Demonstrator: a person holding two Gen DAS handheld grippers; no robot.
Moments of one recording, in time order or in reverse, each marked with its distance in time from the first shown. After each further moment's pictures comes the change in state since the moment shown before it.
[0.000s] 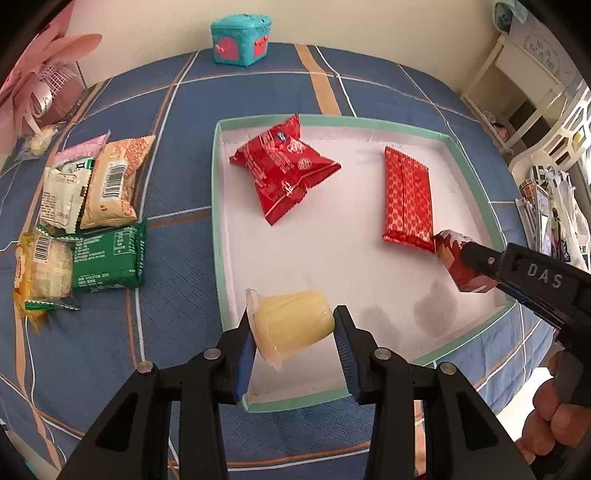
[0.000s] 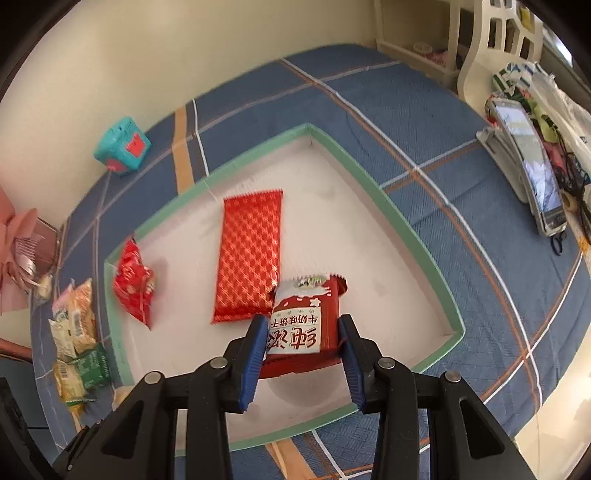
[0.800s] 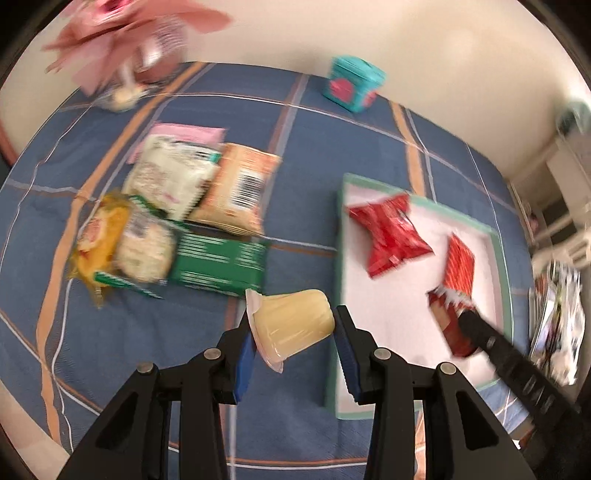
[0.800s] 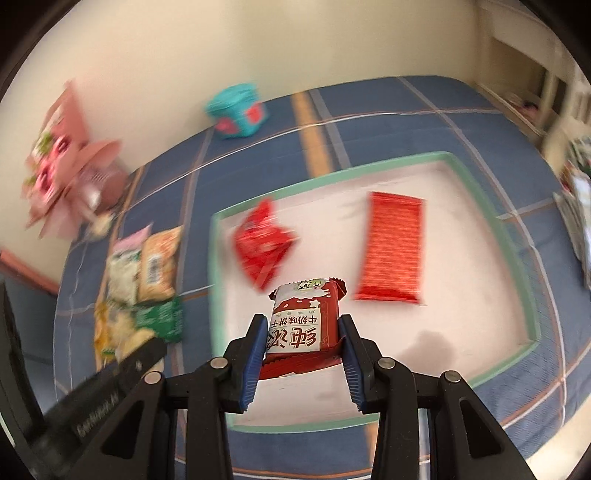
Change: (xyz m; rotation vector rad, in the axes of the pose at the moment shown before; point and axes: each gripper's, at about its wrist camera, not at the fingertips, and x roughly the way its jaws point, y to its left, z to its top) left arm -0.041 0.076 0.001 -0.258 -0.100 0.036; right arm -0.026 0.083 -0.020 -0.227 -0.044 0.156
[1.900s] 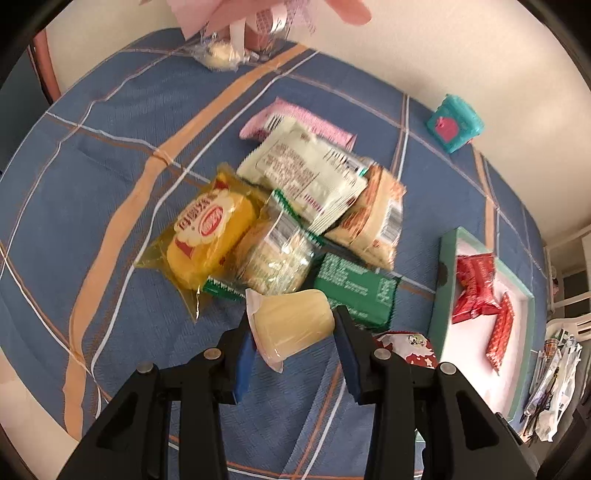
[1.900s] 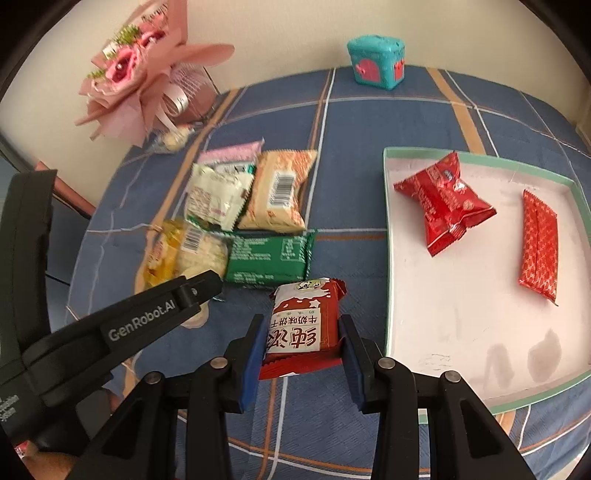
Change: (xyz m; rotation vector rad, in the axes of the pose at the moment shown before) left arm 0.002 0.117 0.015 -0.273 0.007 0.043; right arm 0.034 0.136 -0.046 -0.271 0.105 0.151
